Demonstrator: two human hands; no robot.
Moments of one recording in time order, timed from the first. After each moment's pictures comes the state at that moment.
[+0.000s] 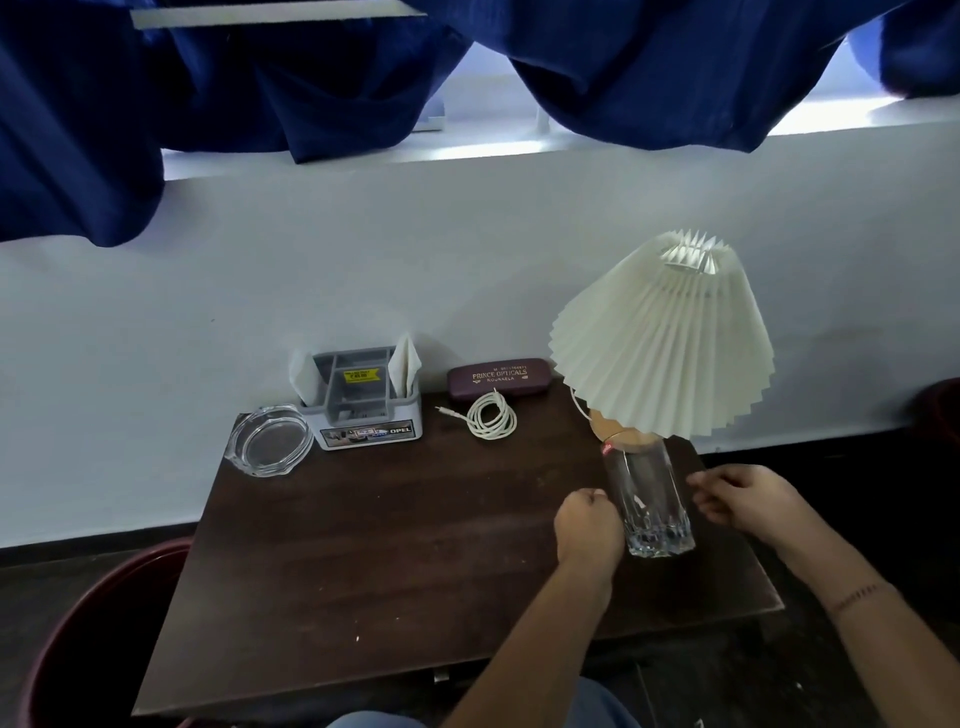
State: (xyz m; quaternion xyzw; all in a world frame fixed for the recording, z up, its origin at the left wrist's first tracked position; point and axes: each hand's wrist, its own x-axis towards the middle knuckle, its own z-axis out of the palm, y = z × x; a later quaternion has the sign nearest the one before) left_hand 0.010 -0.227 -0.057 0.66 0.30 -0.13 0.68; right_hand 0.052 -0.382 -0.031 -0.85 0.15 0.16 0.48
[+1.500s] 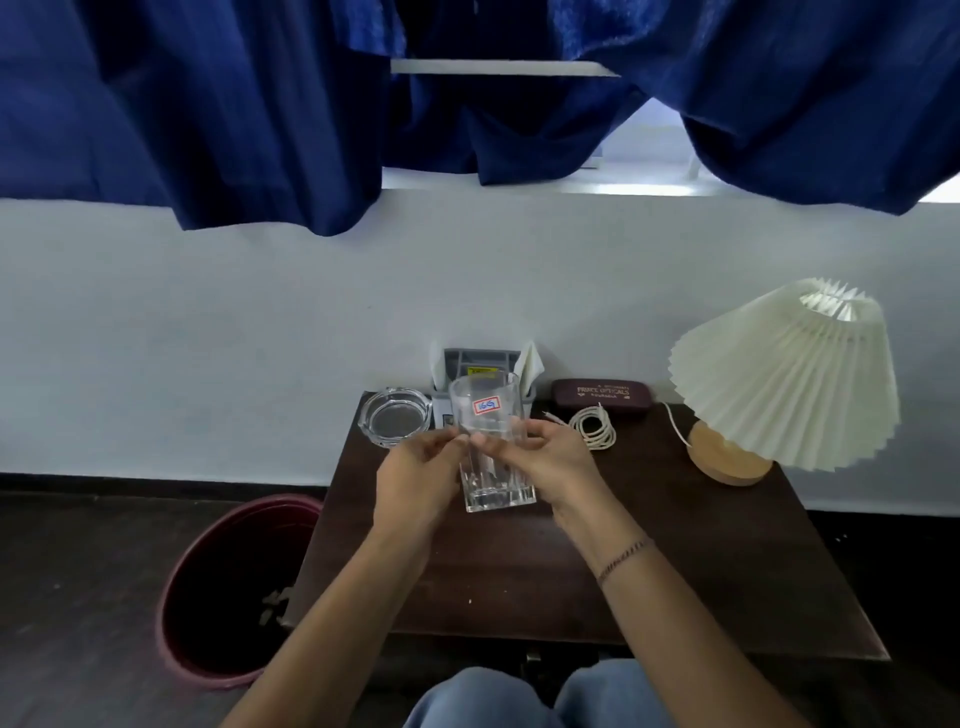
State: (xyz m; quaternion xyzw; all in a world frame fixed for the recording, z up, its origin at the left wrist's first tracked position) left_hand -0.087 0.007 0.033 0.68 0.32 0.12 0.65; right_hand -0.018 -0.103 0.022 -0.73 -0.03 0.23 0.64
